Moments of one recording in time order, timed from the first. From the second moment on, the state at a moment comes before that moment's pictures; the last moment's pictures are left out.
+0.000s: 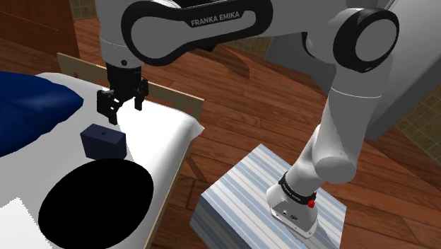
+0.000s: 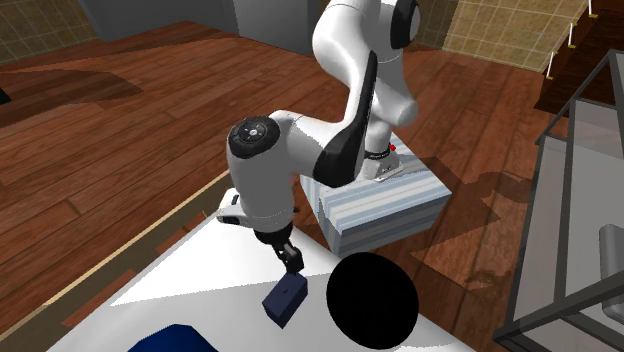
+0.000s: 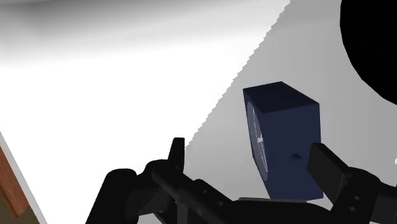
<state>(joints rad) 0.25 0.31 0.46 -1.72 -0.14 2.00 0.42</state>
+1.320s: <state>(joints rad) 0.38 0.58 0.44 -1.52 -0.26 2.03 0.50</state>
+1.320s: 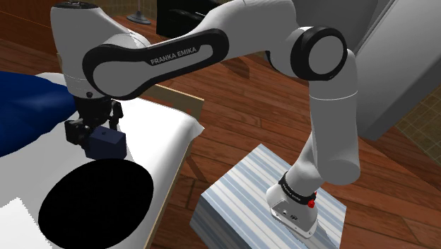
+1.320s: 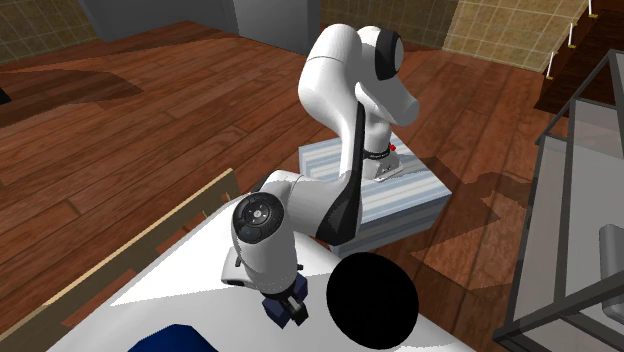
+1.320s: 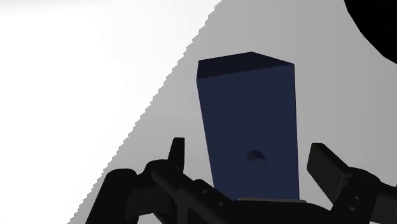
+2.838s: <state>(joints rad) 0.37 0.53 0.46 -1.44 -0.23 1.91 0.48</state>
